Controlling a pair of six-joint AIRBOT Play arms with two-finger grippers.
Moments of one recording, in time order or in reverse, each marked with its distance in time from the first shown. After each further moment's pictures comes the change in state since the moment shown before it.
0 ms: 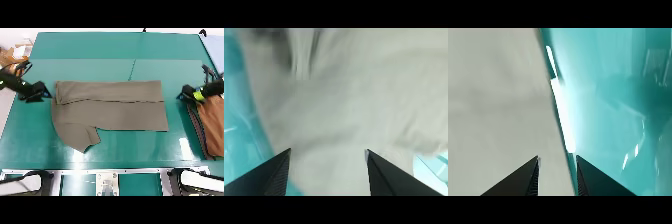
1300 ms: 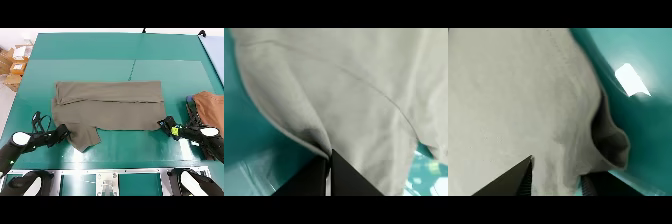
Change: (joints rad) left arm -0.228 0.581 -1.014 -0.388 0.709 -0.138; right arm 0.079 0.336 -0.829 0.457 -0.524 0.003
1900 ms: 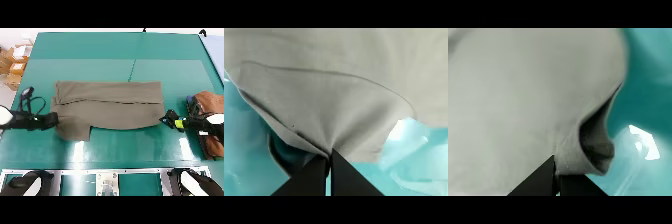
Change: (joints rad) left arm -0.012 -0.005 0.465 0.438 -0.437 -0.112; right arm 0.018 0.024 0.244 -0.109 0.241 0.011
